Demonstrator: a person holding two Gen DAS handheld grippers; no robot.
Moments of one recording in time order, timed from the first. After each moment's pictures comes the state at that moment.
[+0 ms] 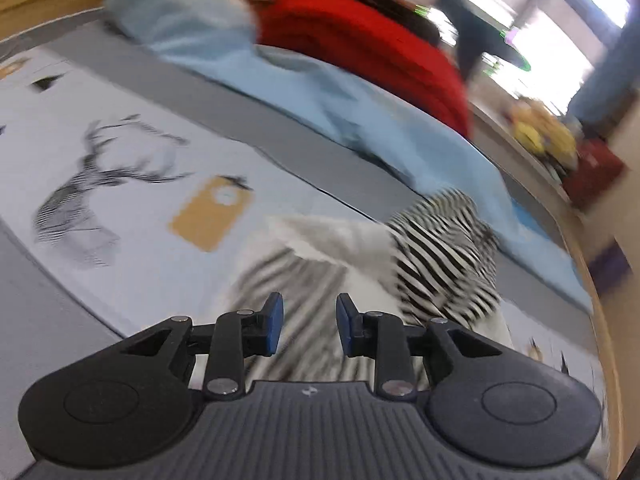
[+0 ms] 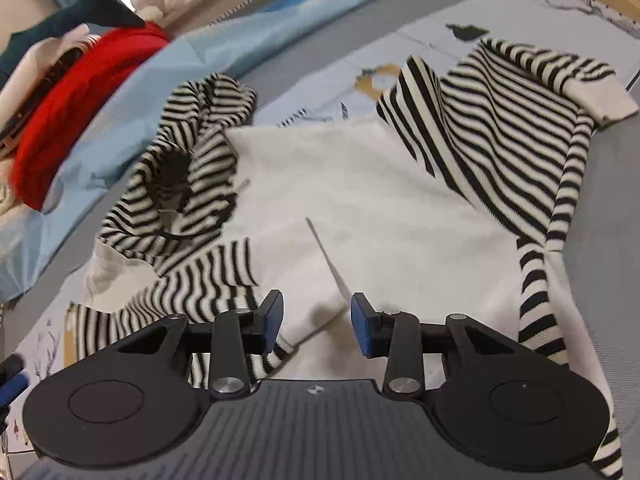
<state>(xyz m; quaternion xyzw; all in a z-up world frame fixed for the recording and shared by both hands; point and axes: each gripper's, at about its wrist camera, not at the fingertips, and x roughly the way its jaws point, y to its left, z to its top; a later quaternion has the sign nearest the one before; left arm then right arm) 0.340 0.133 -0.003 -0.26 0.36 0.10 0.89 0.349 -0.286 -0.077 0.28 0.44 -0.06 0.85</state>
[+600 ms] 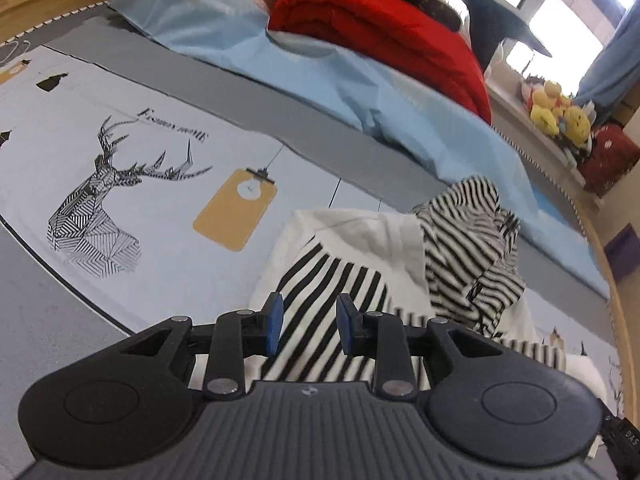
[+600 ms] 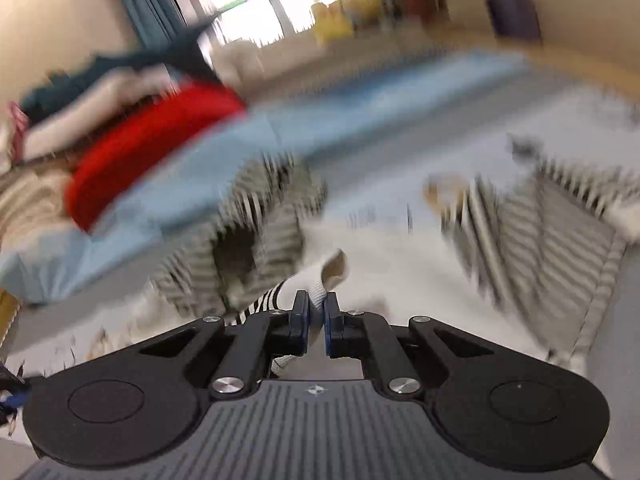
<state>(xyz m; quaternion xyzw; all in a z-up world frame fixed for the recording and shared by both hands) 0.348 0.147 -0.009 -0.22 0.40 0.10 0.88 0.332 -0.268 -0.027 0.21 0.28 -0.01 0.94</state>
